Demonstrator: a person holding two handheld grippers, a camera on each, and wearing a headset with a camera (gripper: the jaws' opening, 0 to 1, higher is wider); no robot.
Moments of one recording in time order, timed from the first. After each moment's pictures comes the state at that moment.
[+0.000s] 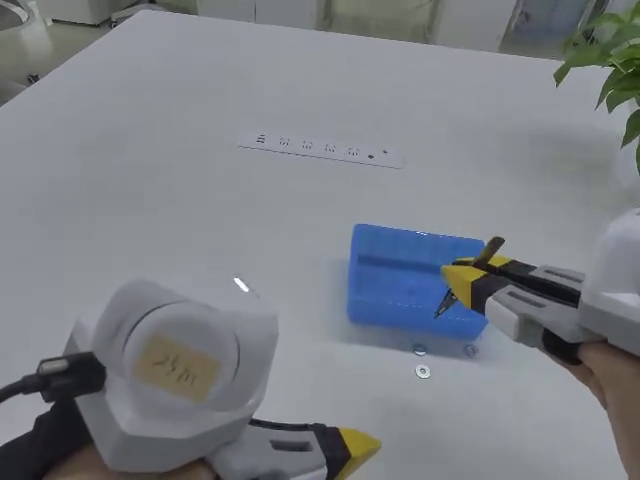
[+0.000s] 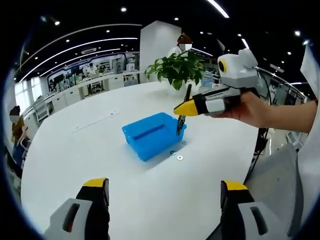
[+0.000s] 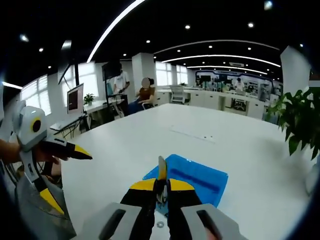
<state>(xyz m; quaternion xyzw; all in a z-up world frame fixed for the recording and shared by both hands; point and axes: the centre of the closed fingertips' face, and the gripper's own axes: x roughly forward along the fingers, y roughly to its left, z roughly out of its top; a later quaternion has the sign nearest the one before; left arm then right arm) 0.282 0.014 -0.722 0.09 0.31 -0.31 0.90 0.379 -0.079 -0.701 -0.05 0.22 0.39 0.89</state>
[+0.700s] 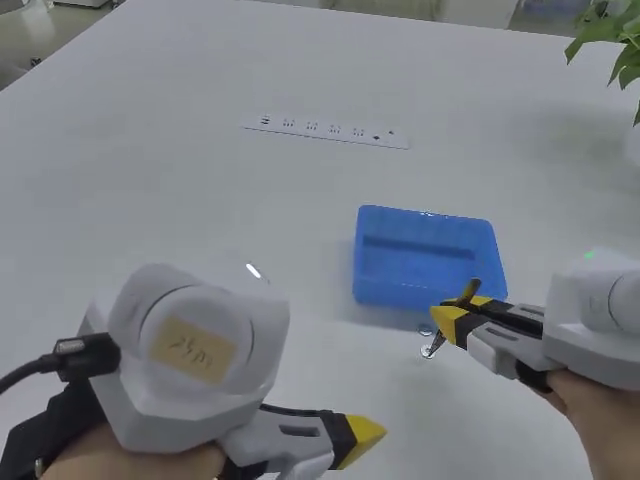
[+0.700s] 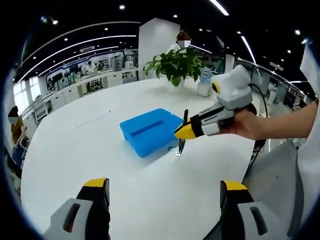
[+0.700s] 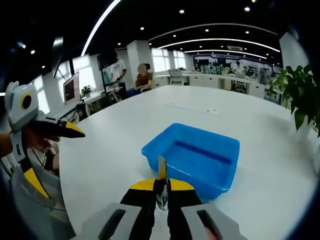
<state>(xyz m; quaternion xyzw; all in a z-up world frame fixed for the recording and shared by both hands) 0.278 0.012 -0.729 0.09 0.32 -0.32 0.89 0.368 -0.079 -0.762 -0.04 0.28 0.39 0.88</state>
